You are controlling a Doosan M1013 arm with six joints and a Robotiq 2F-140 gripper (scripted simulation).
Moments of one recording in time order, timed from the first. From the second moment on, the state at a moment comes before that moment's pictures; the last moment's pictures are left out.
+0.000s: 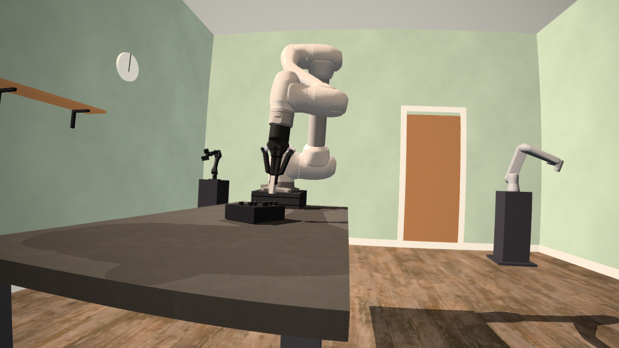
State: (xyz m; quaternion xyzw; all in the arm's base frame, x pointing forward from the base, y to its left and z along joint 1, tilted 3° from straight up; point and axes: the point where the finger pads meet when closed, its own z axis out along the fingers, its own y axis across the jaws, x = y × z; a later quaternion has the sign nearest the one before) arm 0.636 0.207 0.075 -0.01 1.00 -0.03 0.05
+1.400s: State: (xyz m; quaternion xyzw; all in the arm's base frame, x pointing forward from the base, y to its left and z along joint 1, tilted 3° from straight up) arm 0.631 0.215 0.074 -0.59 0.80 -0.01 0.03
